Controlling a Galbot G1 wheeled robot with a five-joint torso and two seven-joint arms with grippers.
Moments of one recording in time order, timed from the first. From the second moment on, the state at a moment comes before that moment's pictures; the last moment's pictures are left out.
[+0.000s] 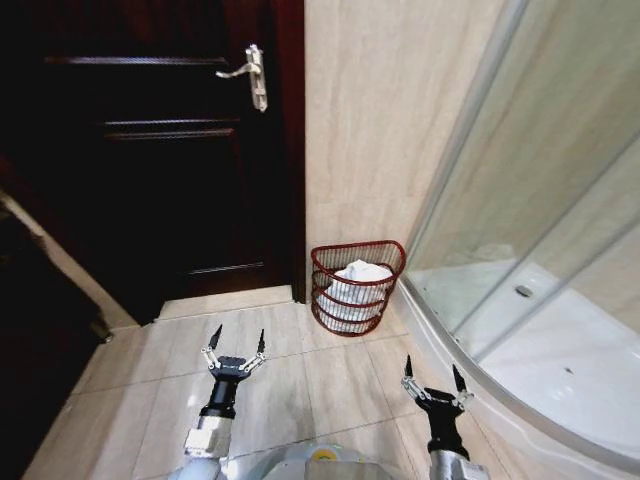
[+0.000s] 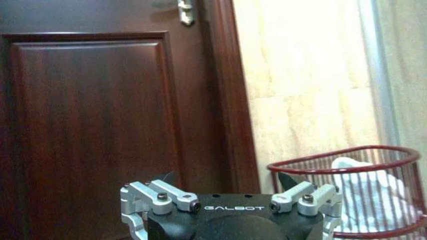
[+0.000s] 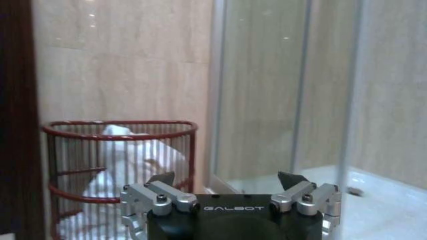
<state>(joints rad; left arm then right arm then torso) 1.90 -1.51 -0.55 -2.17 0.10 -0.39 -0.03 -2.00 1.40 0.43 2.17 0.00 0.31 0.41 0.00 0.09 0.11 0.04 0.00</state>
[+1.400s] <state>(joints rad) 1.88 -1.51 -0.56 -2.15 0.10 -0.41 -0.06 -2.02 1.41 0.44 2.16 0.01 0.32 0.43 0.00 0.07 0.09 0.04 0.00</state>
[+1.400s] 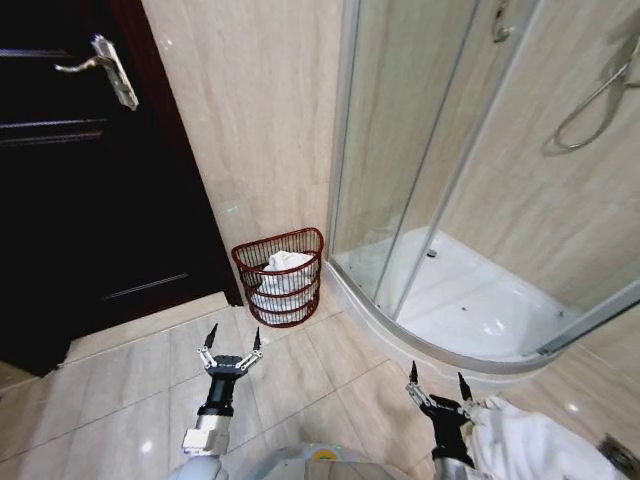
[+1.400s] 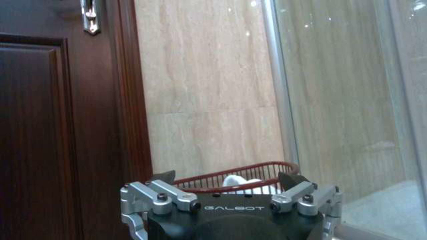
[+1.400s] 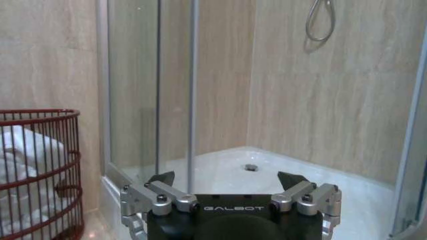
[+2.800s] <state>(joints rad) 1.88 -1.51 -0.55 -2.13 0.10 -0.43 -0.05 -1.96 1.41 0.51 2.03 0.12 0.29 0.44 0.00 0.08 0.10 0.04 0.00</state>
